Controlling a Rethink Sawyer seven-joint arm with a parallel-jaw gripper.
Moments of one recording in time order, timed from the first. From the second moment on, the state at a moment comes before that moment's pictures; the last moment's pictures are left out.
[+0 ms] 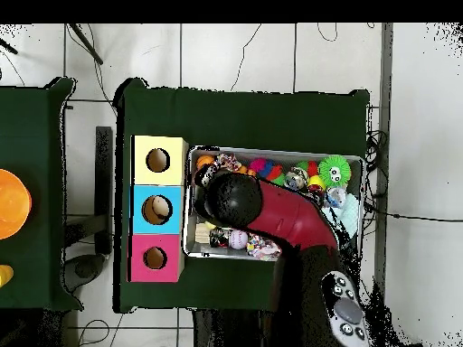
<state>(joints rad) -0.29 -0.78 0.08 1.75 0.17 0.54 1.90</state>
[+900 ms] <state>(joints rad) -0.32 -0.63 0.15 1.71 0.10 0.54 1.90</state>
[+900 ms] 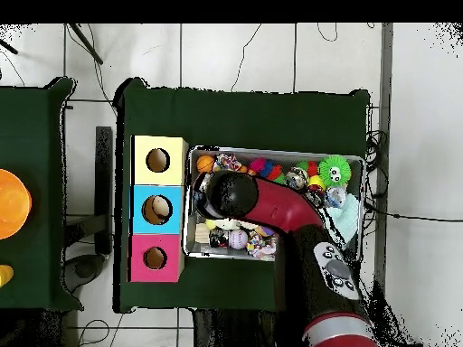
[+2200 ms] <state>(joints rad) -0.62 -0.61 0.29 1.83 -0.10 0.42 1.90</state>
